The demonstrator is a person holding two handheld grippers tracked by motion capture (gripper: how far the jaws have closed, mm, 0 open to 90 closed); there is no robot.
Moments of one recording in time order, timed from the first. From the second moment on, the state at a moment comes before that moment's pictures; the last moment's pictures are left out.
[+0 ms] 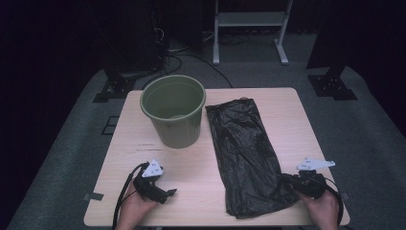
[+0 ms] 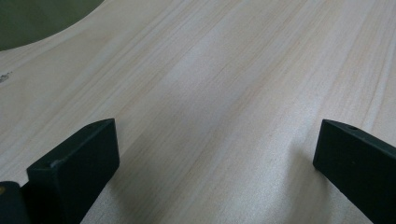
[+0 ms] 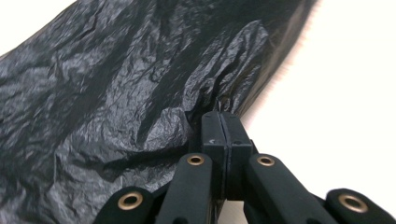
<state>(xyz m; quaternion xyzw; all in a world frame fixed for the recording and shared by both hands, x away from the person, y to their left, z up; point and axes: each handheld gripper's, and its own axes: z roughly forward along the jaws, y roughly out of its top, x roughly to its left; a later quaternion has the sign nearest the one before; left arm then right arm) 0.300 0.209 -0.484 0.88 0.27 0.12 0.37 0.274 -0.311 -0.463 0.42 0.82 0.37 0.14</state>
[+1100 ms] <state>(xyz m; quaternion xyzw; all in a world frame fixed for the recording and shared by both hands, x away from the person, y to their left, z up) 0.300 0.209 -0.484 0.88 0.27 0.12 0.37 0.267 -0.338 -0.451 0.47 0.78 0.37 0.20</state>
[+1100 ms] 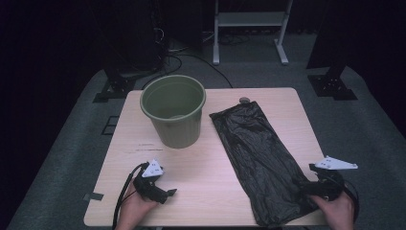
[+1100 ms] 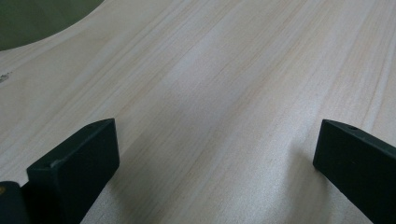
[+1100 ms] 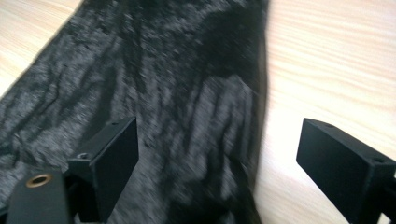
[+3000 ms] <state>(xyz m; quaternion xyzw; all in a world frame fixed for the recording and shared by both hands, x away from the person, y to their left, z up) 0.301 0.218 -0.463 0.86 0.30 0.12 0.39 0.316 -0.247 -0.487 0.40 0.82 0.36 0.17</state>
